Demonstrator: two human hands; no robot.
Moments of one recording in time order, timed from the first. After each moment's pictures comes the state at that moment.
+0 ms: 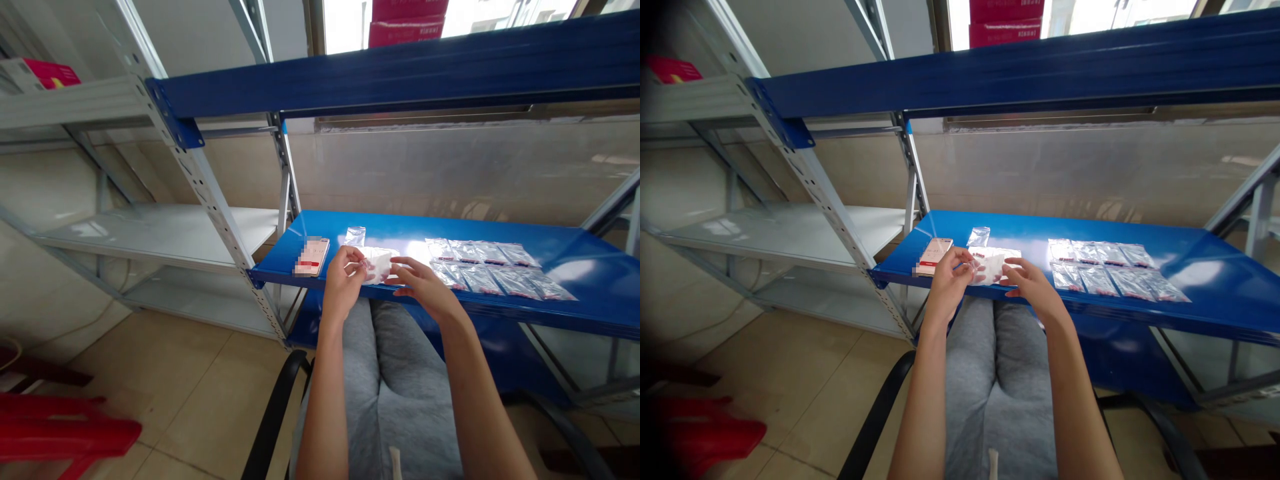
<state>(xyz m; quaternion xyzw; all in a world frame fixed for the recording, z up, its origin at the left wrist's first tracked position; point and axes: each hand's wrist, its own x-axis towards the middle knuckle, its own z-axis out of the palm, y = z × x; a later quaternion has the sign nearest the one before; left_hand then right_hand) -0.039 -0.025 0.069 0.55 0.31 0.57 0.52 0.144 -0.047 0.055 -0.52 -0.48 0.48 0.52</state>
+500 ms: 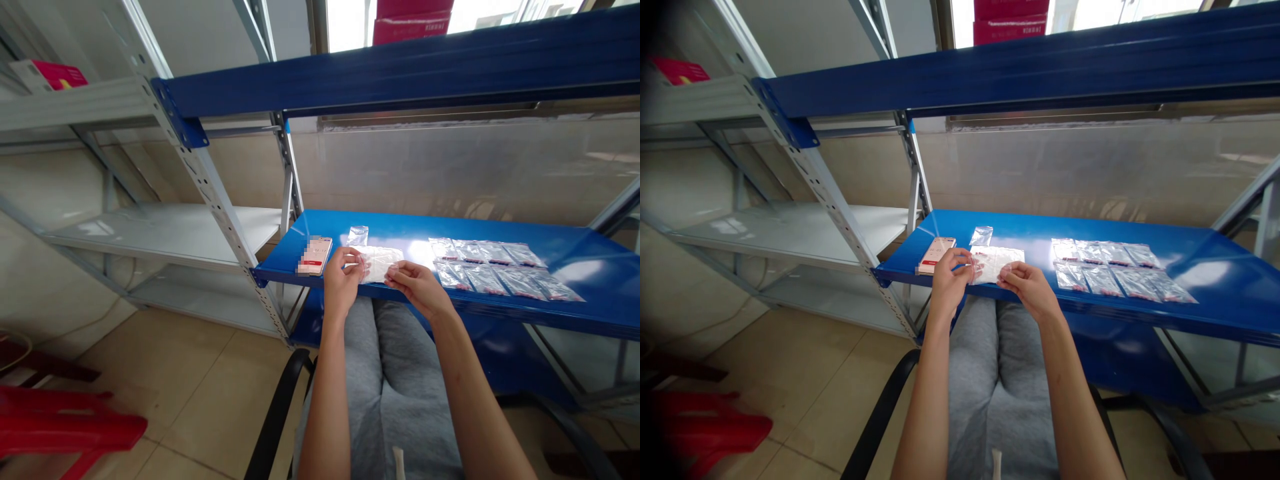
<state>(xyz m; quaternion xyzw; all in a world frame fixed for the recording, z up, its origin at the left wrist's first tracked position) -0.041 -0.017 0.059 0.52 0.37 0.59 0.49 0.134 -0.031 0.030 -0.40 -0.39 0.57 0.61</state>
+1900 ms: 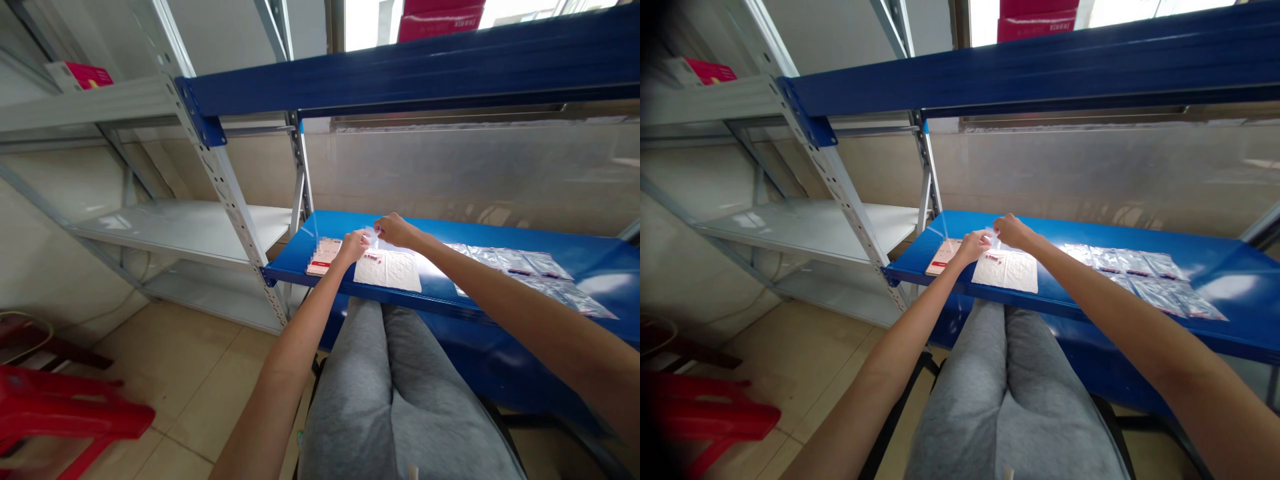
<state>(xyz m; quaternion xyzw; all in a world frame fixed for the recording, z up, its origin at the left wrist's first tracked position) -0.044 0.157 0.025 0.80 0.47 0.31 0.19 0.126 0.134 0.098 -0.54 -0.83 -0.05 0.08</state>
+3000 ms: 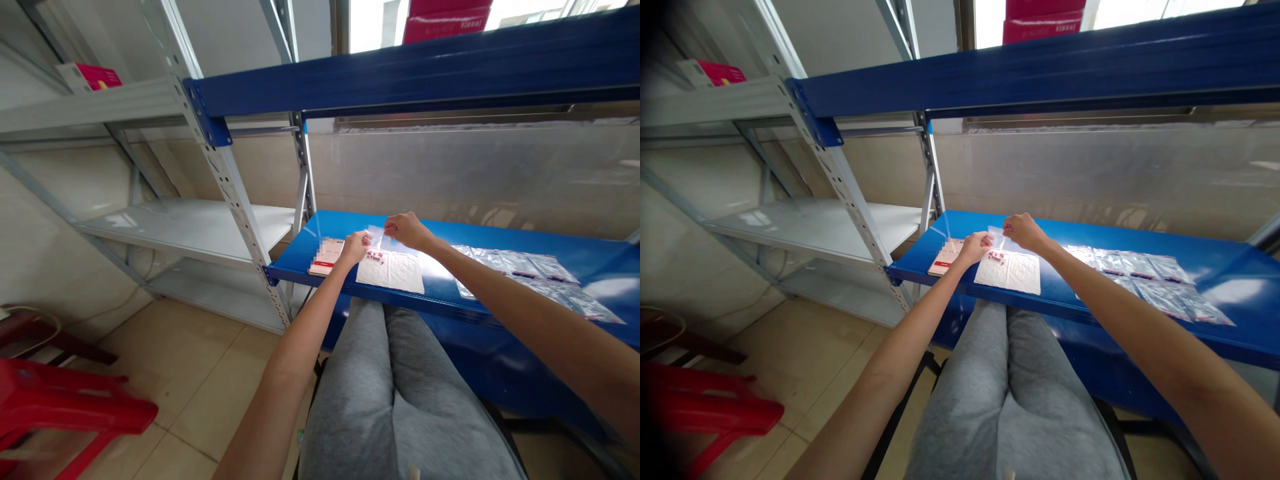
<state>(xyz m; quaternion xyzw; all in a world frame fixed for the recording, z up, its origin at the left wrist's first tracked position) -0.045 0.161 0.014 0.77 0.47 0.36 0.21 0.143 0.121 0.100 -0.56 -0.80 0.02 0.20</state>
